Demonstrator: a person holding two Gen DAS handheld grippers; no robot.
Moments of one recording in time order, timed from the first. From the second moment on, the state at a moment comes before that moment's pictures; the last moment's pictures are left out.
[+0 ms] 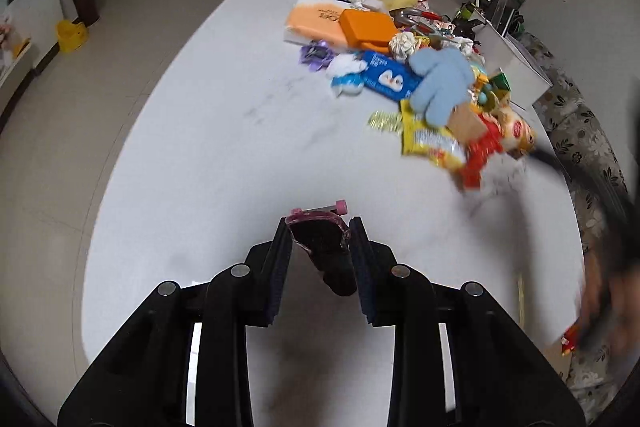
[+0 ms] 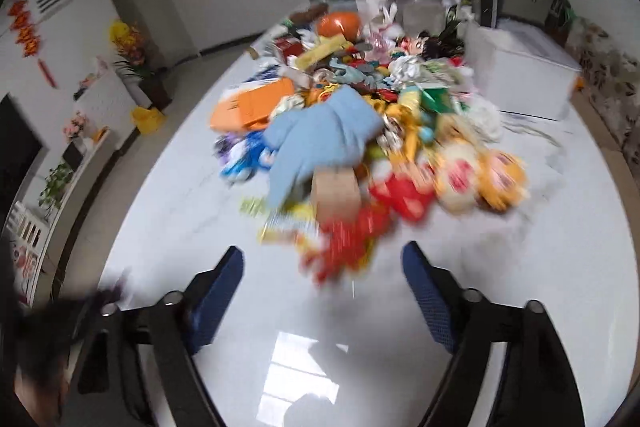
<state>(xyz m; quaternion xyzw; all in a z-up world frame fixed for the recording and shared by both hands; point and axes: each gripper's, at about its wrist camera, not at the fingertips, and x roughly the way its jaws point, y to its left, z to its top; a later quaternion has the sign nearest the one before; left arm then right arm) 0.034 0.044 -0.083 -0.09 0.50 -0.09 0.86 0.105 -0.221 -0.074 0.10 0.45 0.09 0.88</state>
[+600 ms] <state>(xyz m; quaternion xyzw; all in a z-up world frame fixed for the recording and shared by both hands) -0.009 0.049 -0.041 -0.08 0.47 -0.13 0.87 0.106 -0.210 -0.046 0.06 0.47 0.12 0.87</state>
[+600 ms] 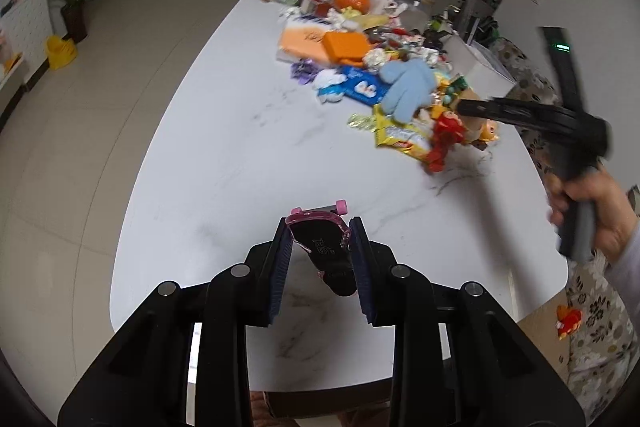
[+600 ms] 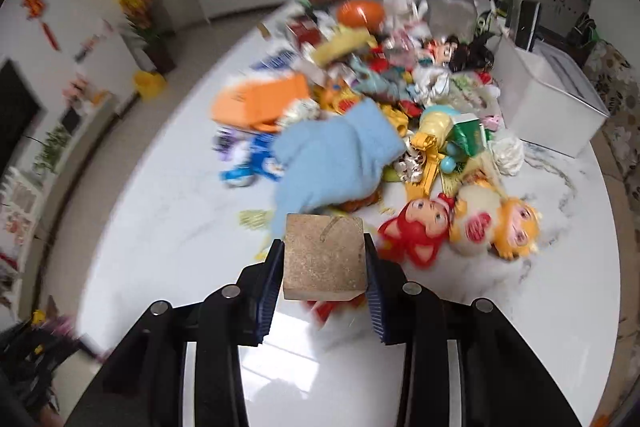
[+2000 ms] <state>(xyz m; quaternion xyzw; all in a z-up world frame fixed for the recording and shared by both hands) -0.150 -0.052 -0.278 0.13 0.68 -0.20 0.69 -0.178 -0.233 -0.256 0.13 0.66 0.05 0.74</state>
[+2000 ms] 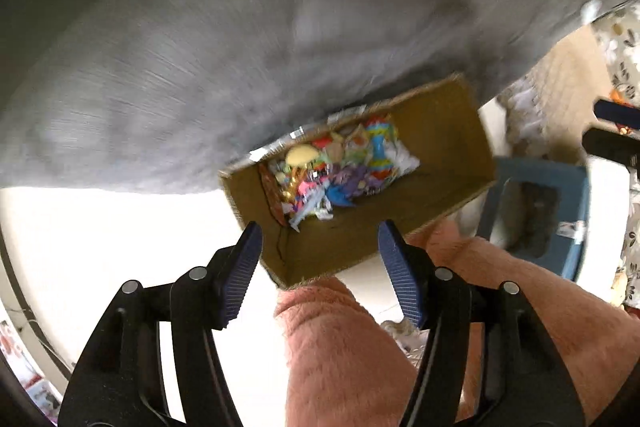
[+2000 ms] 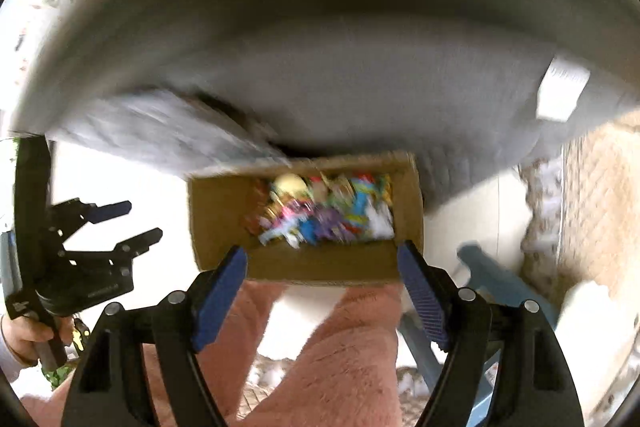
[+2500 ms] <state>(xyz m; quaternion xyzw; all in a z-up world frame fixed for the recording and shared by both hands) -0.068 -0.014 -0.067 0.09 0.53 -0.08 0.84 0.029 -0.222 -0.097 0.14 0.47 0.05 0.87</state>
